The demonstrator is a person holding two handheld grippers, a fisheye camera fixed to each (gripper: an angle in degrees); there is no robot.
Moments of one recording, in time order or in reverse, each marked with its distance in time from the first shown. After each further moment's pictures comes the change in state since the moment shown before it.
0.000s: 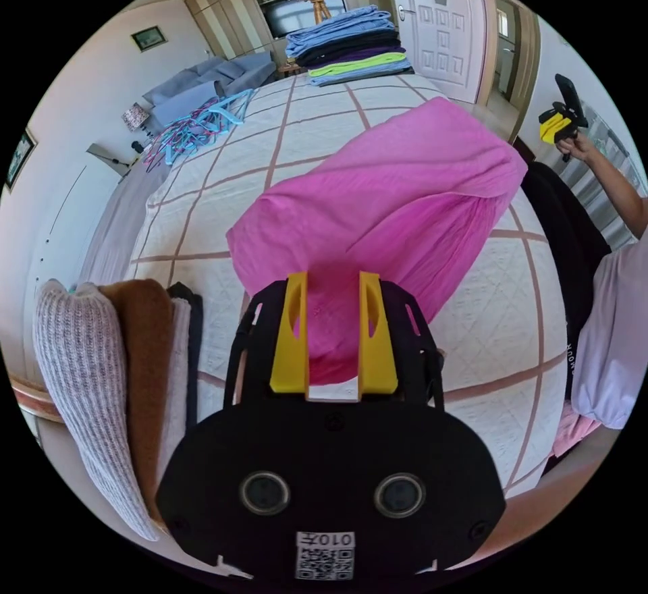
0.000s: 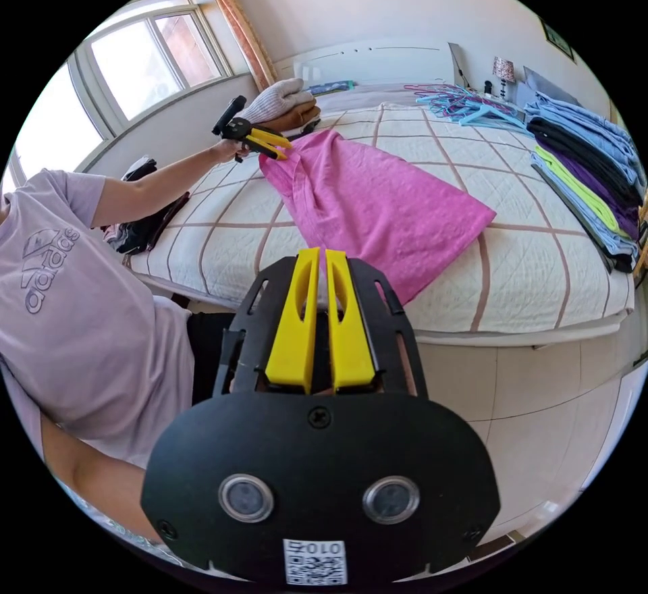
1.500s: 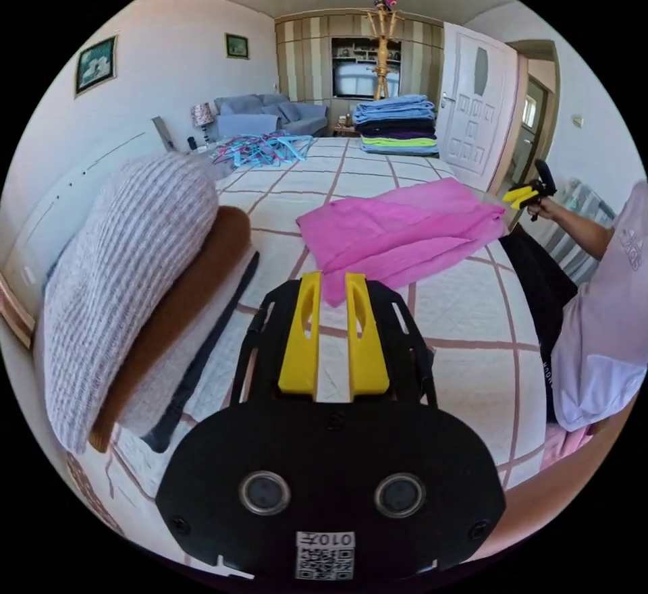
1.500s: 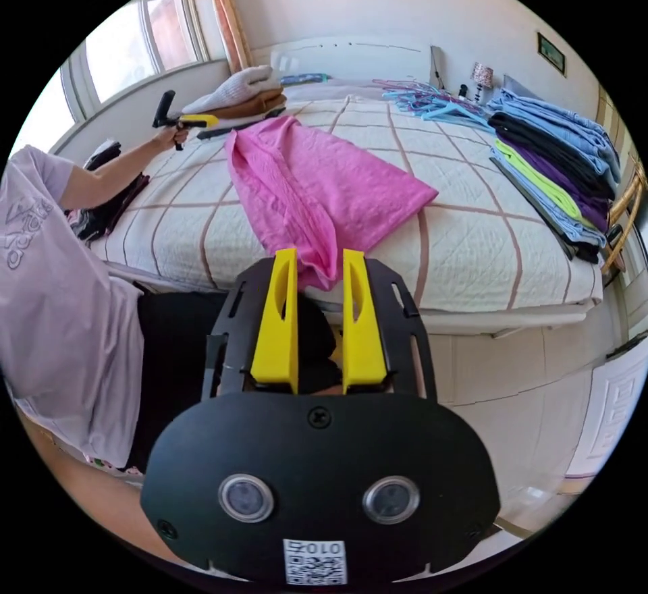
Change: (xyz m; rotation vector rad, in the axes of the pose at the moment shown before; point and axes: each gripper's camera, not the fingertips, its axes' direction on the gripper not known) left arm -0.079 0.102 -0.120 0.262 -0.028 -0.144; right arm -0.044 0.003 -0.025 0.004 0.161 -0.008
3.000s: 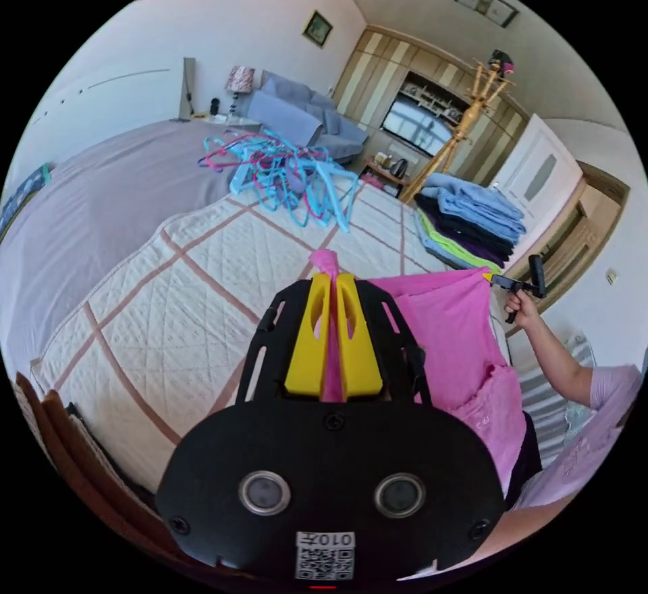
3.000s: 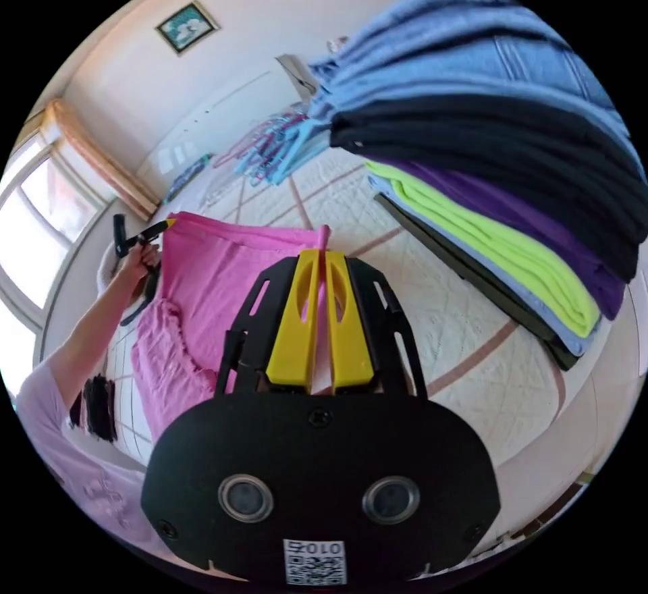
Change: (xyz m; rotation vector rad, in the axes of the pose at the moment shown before) left arm -0.274 -0.306 0.252 0.182 0.249 -0.382; right arm 0.261 -0.257 -0.018 0.184 -0.030 0.407
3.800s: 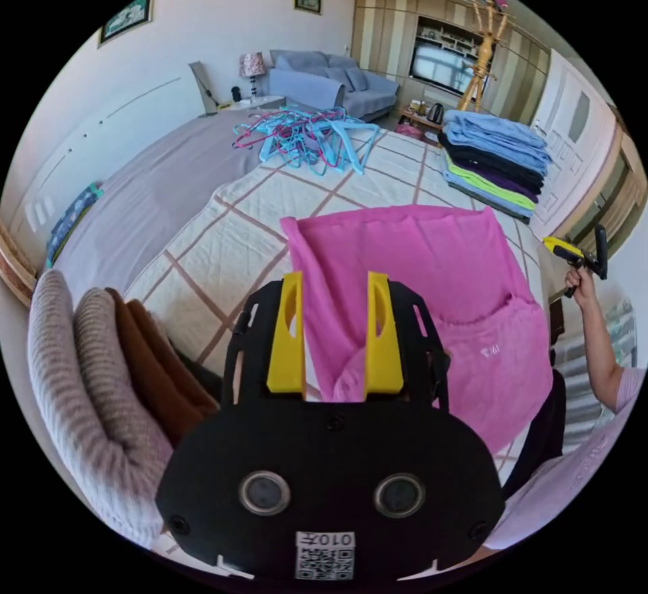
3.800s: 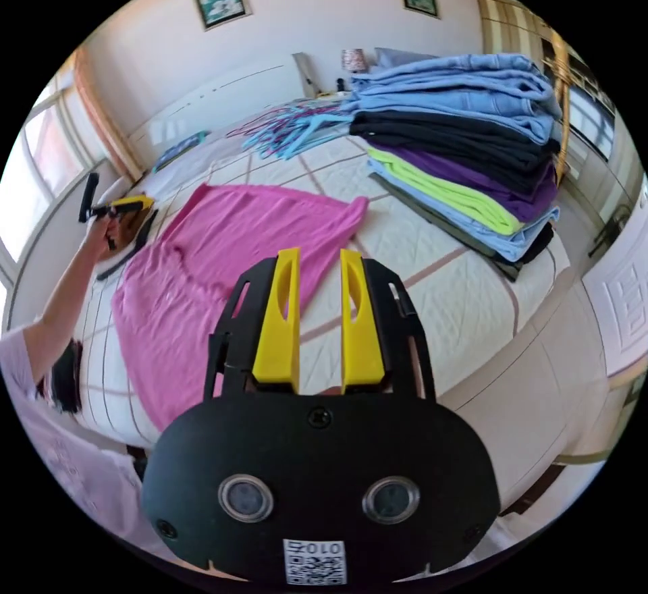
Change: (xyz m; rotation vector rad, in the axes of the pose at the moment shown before) left arm 0.053 0.016 0.057 -0.295 -0.394 -0.073; right arm -0.043 0.054 -0.009 -0.043 0.249 0.075
